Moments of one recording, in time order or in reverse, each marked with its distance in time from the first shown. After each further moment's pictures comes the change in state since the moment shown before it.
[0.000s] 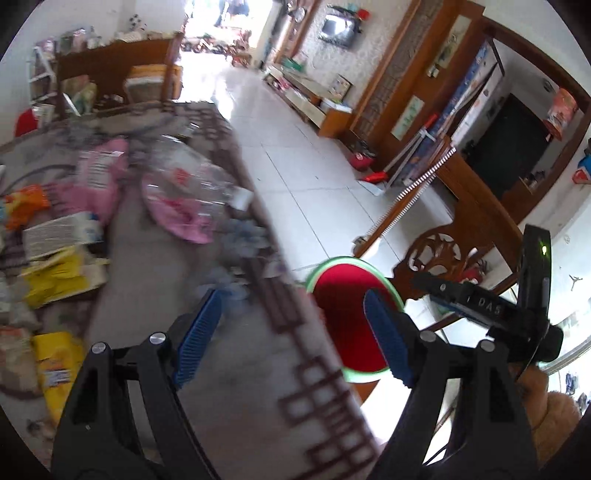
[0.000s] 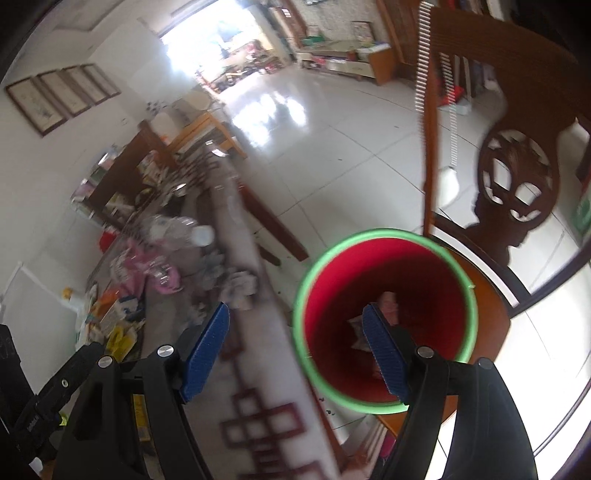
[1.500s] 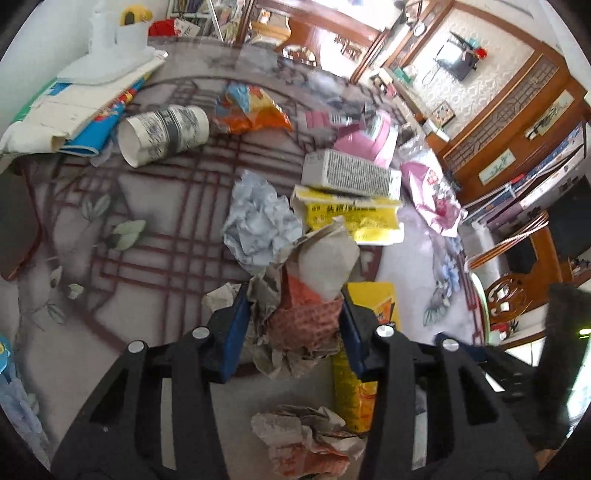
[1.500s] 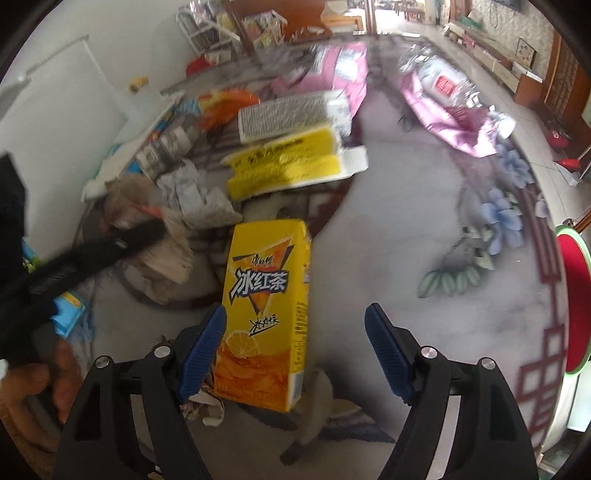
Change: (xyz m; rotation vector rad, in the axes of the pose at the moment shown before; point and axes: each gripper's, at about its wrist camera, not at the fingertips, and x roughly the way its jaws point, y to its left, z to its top) left arm -0.082 0.277 -0.062 -0.348 0.053 0.176; right arm 0.127 0.295 -0.172 -0.508 0.351 0.046
